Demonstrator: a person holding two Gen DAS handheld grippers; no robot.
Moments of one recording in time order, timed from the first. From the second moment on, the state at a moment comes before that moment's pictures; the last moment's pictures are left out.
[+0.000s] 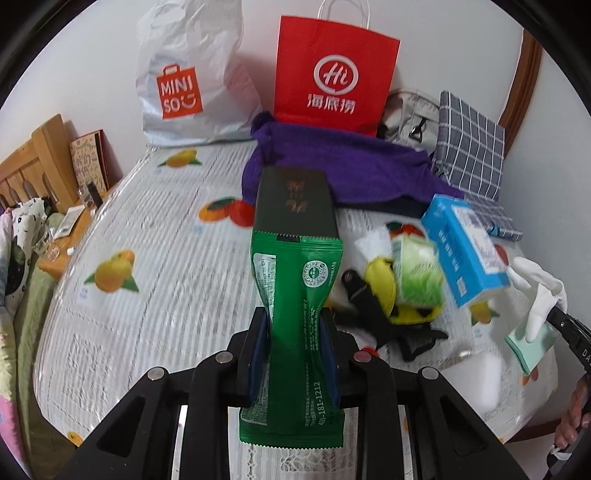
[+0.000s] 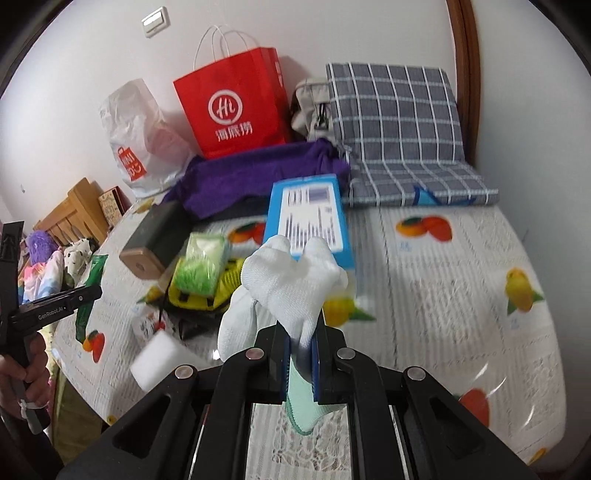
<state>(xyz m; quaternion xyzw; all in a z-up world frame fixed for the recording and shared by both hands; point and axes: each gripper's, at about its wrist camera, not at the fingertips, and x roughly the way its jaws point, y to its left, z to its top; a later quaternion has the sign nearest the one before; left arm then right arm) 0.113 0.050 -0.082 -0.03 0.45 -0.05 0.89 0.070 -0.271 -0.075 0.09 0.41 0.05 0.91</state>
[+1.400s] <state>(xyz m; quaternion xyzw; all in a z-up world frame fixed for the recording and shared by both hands) 0.290 0.025 -0.040 0.01 0.44 -0.03 0.90 0.273 -0.257 -0.027 0.07 0.39 0.06 0.92</state>
